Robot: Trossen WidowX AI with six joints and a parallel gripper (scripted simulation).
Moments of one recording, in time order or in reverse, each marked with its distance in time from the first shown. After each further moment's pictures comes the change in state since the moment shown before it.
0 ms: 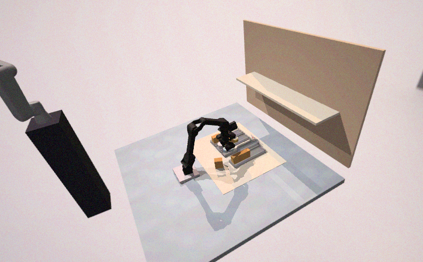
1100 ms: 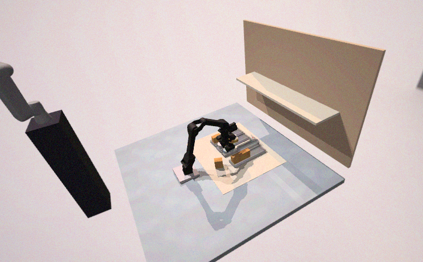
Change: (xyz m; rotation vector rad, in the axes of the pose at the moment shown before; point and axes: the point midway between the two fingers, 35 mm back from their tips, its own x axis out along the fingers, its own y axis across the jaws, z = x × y) arm 0.010 0.000 0.000 0.000 -0.004 0.000
